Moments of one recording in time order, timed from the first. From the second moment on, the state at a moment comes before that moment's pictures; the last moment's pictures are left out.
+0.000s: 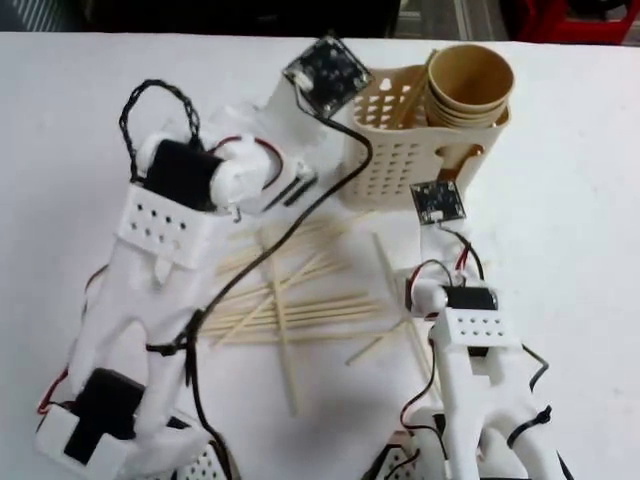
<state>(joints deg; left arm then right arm) 19.4 -8.6 -15.9 86.0 -26.1 -2.2 -36.9 65.4 40.9 12.6</state>
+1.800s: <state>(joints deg) 22.0 31.3 -4.7 81.9 -30.5 -2.2 -36.9 65.4 40.9 12.6</state>
